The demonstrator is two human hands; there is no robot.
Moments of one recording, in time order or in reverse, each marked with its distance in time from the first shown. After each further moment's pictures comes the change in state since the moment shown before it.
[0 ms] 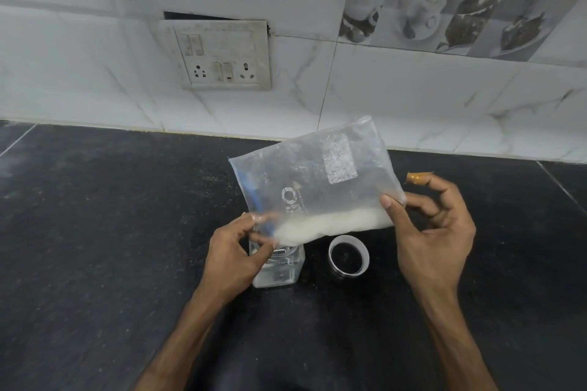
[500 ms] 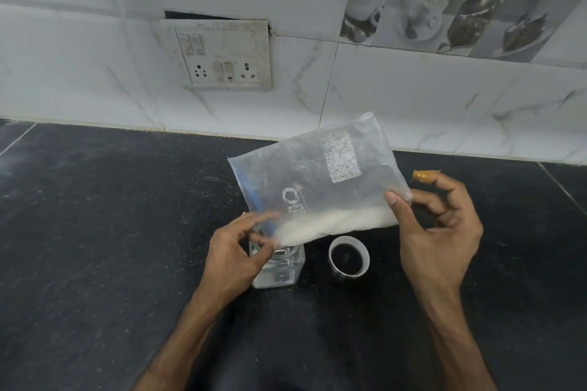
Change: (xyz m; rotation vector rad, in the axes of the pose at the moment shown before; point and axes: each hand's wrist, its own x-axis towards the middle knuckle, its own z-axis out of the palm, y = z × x) left_hand -0.001 0.006 0.000 0.013 0.006 0.001; right_hand 0.000 0.003 0.005 0.012 0.021 -0.057
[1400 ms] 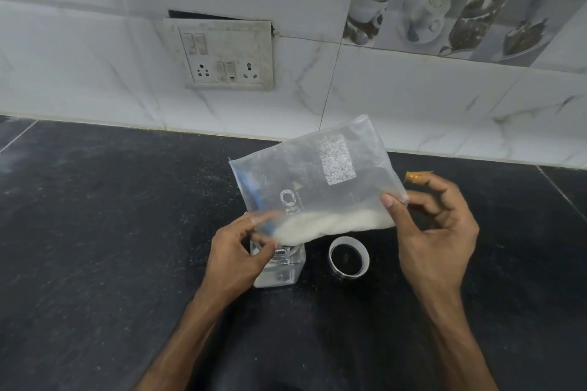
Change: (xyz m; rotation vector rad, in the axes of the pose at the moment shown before) left_hand -0.001 -0.001 0.002 0.007 0.024 0.018; right_hand 0.004 -0.001 -0.004 0.019 -0.027 0.025
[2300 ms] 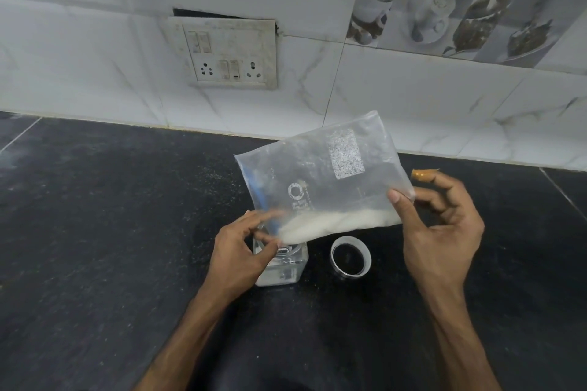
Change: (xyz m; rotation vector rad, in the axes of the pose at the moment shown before) left_hand 0.001 -0.008 0.000 -0.022 -0.029 0.000; right_hand 0.002 0.000 0.000 -0.046 0.003 -0.022
